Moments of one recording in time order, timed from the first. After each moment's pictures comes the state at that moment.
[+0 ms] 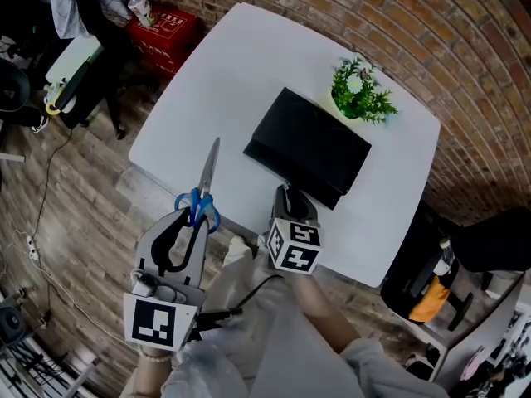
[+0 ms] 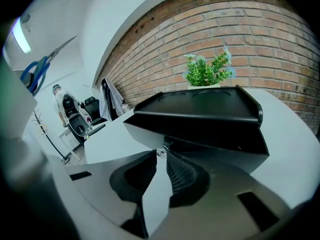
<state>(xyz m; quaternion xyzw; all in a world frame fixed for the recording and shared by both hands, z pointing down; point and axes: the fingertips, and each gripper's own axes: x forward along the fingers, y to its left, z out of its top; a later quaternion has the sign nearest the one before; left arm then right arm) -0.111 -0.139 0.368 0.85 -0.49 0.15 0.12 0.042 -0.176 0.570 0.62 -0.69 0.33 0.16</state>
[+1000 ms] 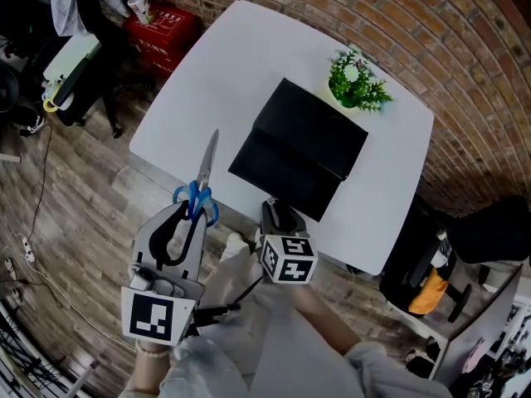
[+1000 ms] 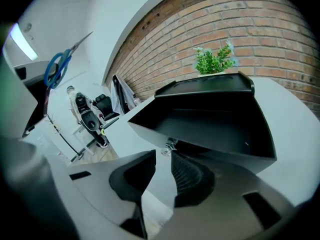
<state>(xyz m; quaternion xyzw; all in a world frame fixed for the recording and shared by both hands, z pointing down) -0.124 -0.117 0.361 0.86 -0.48 0.14 0.11 0.000 -0.111 0.574 0.57 -0.72 0.36 0.17</state>
